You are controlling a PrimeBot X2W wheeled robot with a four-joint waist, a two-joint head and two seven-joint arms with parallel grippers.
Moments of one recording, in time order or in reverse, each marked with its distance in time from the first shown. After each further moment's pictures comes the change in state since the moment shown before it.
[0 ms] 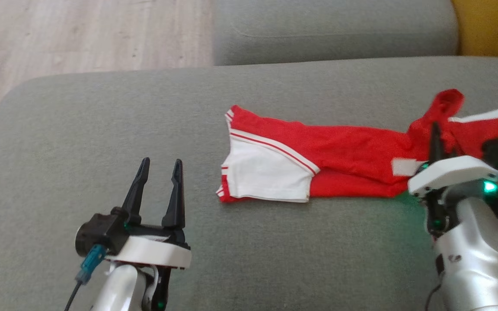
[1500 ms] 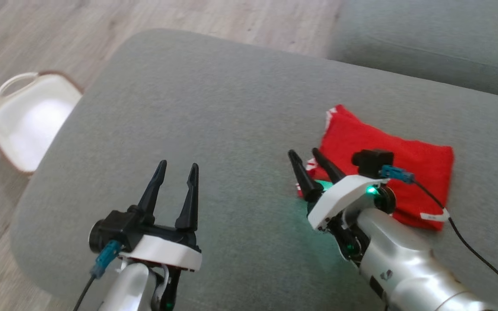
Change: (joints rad) left arm -0.029 0.001 -0.061 0.060 -0.007 -0.012 0.000; right arm -0.089 0.010 0.947 0.087 0.615 0.000 -0.086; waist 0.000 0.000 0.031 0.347
